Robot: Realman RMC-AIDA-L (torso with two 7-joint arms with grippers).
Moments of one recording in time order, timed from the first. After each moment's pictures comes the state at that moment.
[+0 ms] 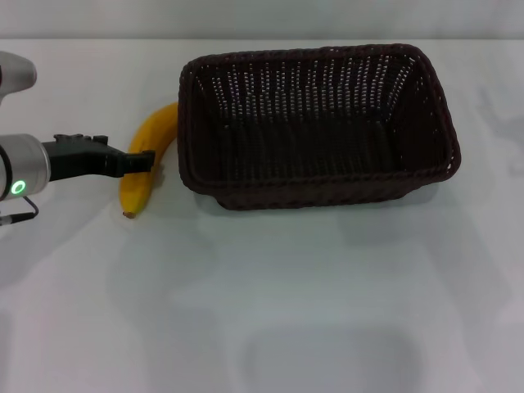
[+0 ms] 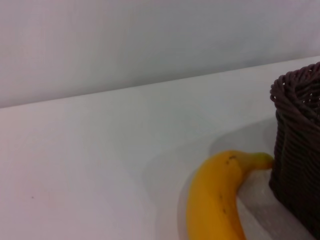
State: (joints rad) left arm -0.32 -2.08 1.33 1.13 -0.90 -0.83 0.83; right arm 0.09 1.98 1.33 1.02 -2.81 -0.86 0.07
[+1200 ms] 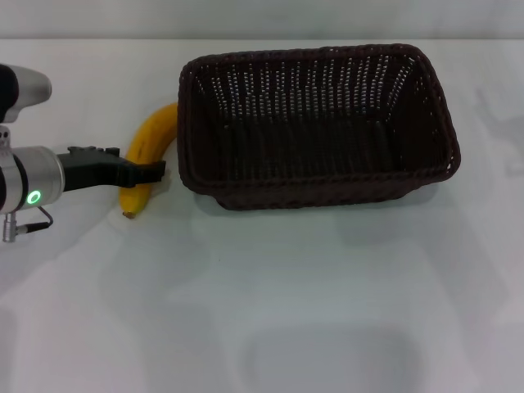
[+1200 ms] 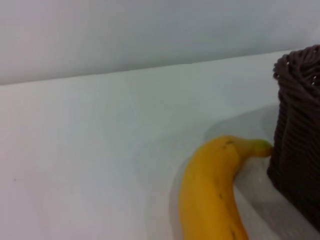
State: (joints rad) left arm -0.36 -2.08 1.33 1.01 -0.97 -0.78 0.89; right arm 0.09 1.98 1.33 1.03 -2.81 -0.85 0.07
